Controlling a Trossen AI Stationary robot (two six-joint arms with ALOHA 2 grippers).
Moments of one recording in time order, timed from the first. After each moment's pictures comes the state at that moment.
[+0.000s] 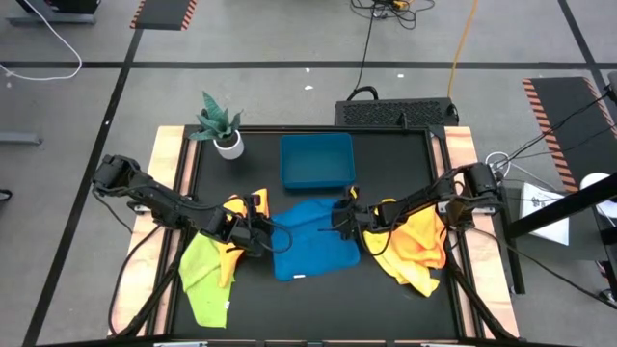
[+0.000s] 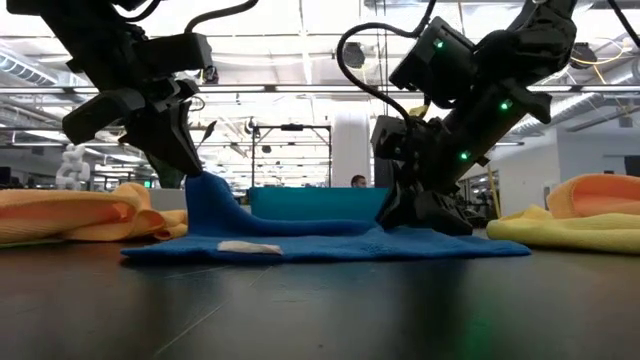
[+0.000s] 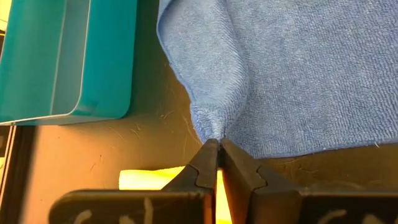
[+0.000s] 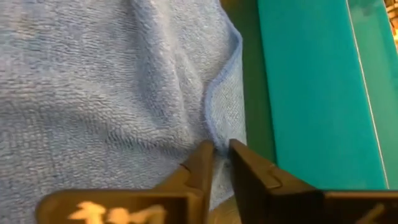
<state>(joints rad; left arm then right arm) -0.35 1.44 0.79 -0.47 -0.55 -0.14 0.12 1.80 0.74 0.13 0.62 -0.25</state>
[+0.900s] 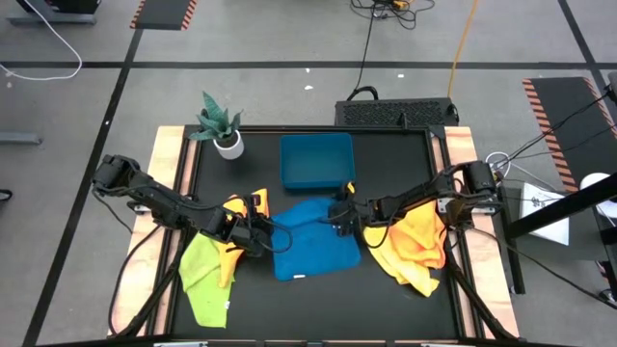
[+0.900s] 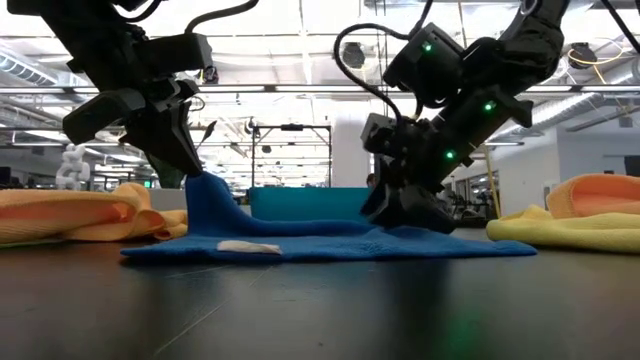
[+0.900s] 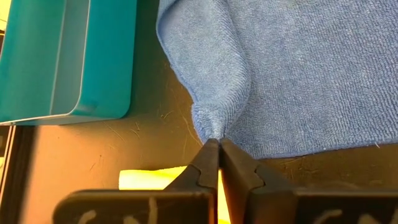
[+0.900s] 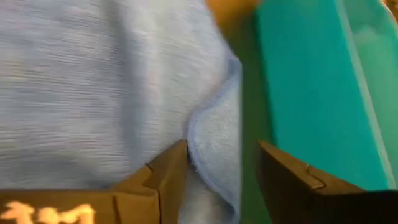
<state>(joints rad) -0.35 1.45 0.79 -0.47 -0.55 -0.14 0.06 1.80 0.73 0.24 0.54 -0.30</state>
